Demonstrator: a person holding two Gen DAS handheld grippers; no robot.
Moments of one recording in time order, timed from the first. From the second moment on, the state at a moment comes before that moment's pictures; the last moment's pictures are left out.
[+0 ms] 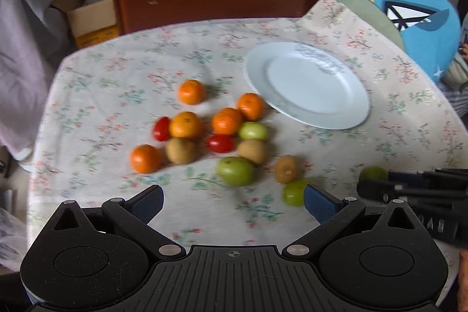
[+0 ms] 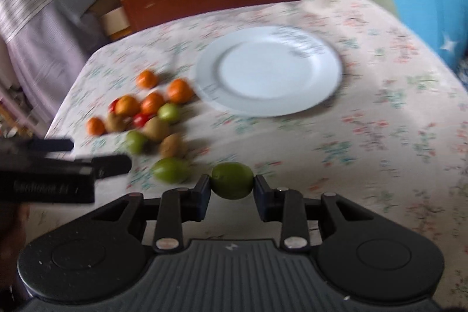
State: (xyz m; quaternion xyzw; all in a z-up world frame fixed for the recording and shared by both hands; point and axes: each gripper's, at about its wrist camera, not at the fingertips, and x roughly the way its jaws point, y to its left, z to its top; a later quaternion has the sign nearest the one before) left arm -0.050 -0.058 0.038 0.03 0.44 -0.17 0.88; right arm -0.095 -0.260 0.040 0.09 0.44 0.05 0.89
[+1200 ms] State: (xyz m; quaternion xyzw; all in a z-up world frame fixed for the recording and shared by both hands) left arm -0.060 -0.088 0.026 0.01 0.42 -0.23 0.88; right arm -0.085 -0.280 0.040 0.15 0.44 0.01 0.88
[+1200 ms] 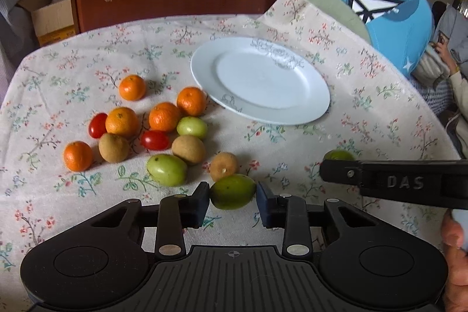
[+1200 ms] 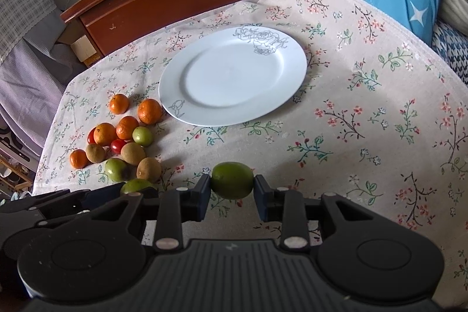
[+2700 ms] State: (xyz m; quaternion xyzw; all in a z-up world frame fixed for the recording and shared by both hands) left arm 0.050 -0.127 0.030 0.02 0.40 -0.28 0.87; right arm 0.013 -0.312 0.025 0.20 0.43 0.00 0.88
